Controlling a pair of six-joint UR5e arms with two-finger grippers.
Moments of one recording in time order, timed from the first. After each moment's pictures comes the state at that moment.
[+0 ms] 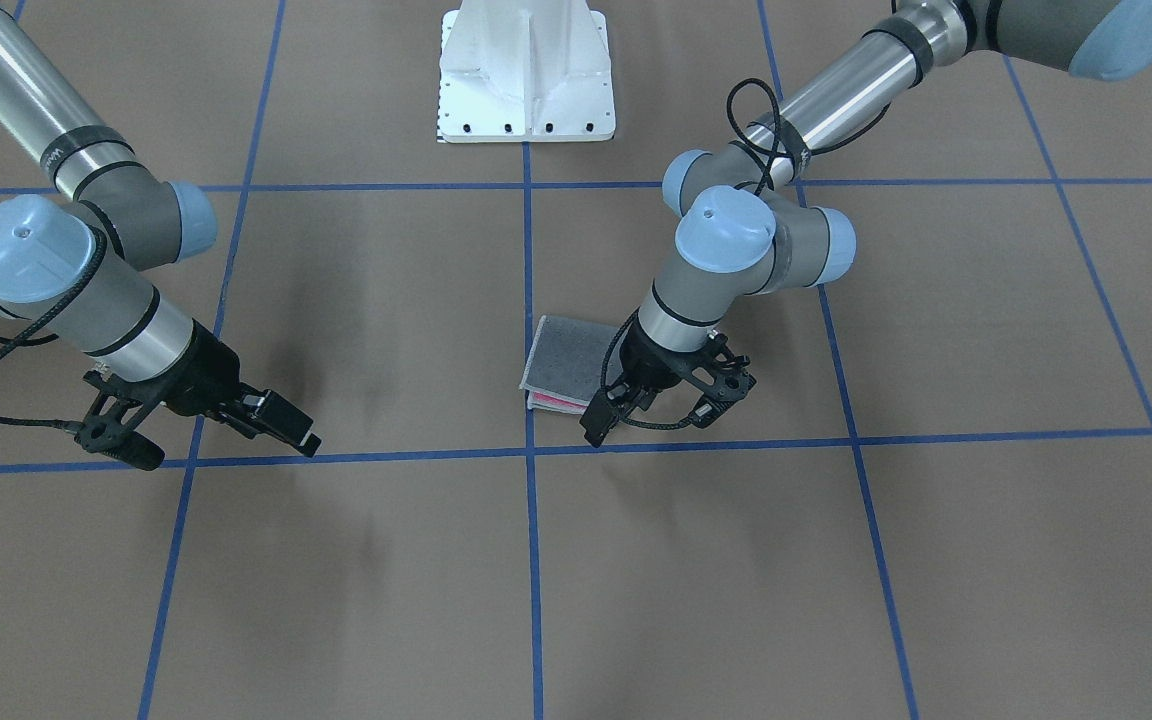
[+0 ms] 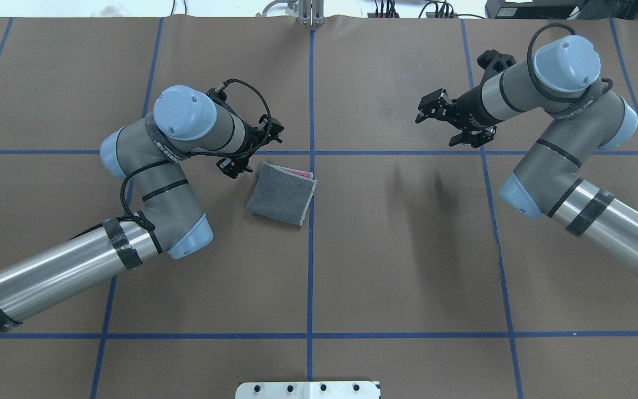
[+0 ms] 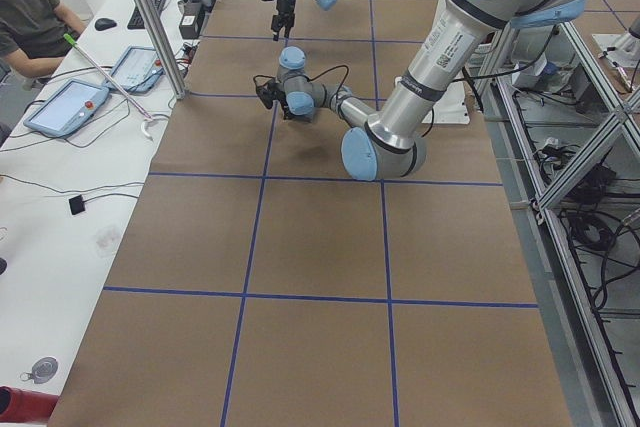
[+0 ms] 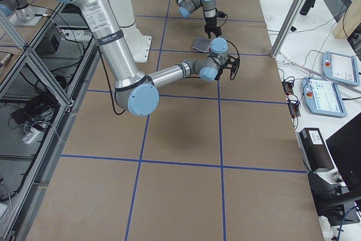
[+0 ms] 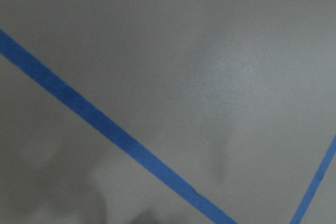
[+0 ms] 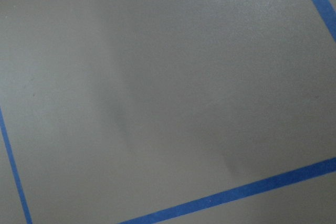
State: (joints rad) left arm -0.65 -2.30 -1.27 -2.23 -1.87 -1.92; right arm 0.87 -1.11 1.41 -0.82 2.14 1.56
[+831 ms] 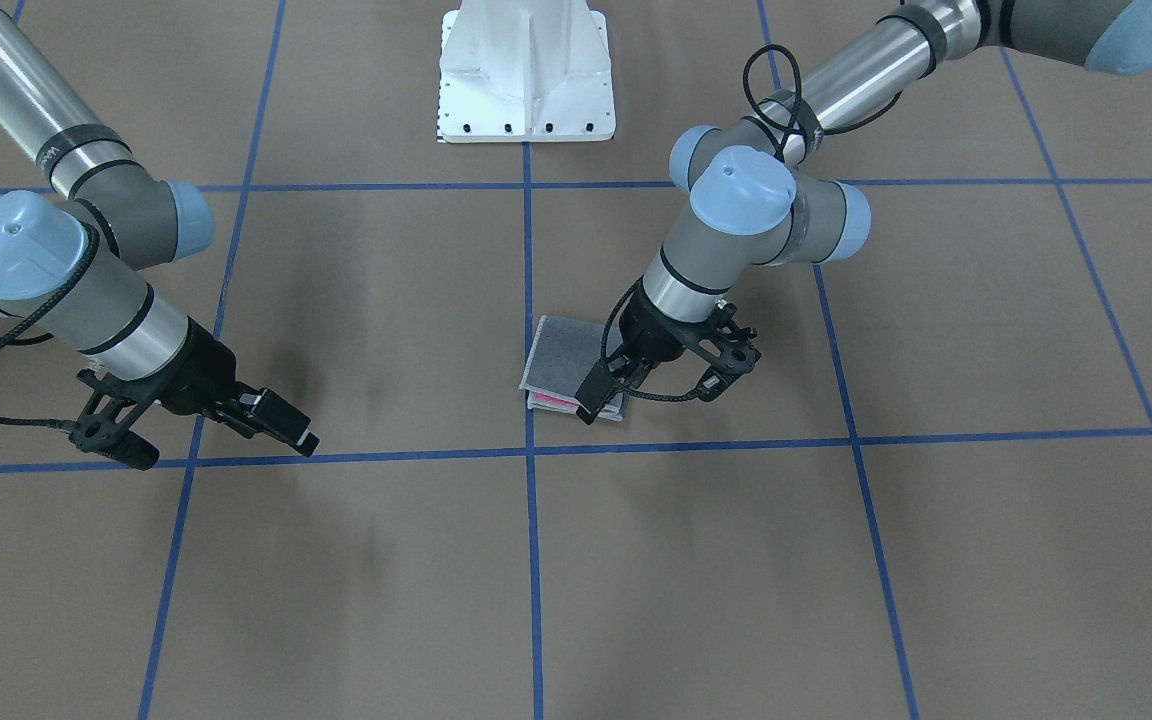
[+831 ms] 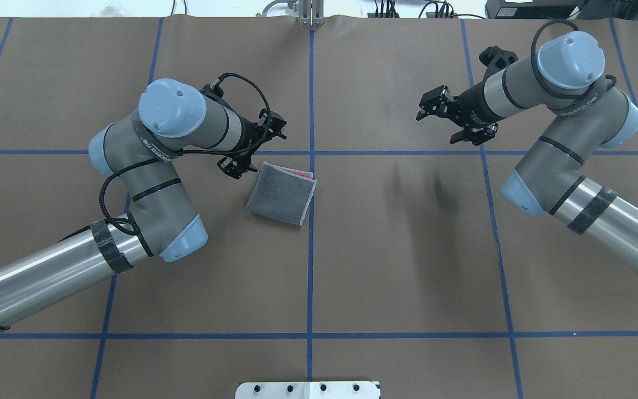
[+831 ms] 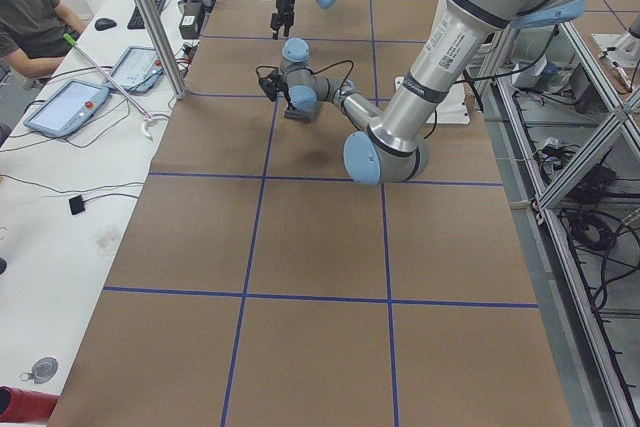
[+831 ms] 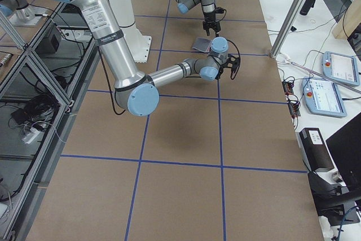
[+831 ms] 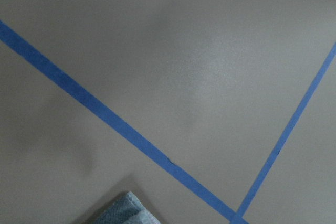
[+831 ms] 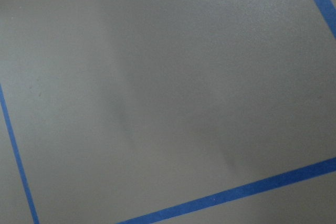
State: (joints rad) left arm -0.65 -2.27 -1.37 -2.22 -1.89 -1.99; right arm 0.88 -1.11 1.42 -0.82 2.15 1.56
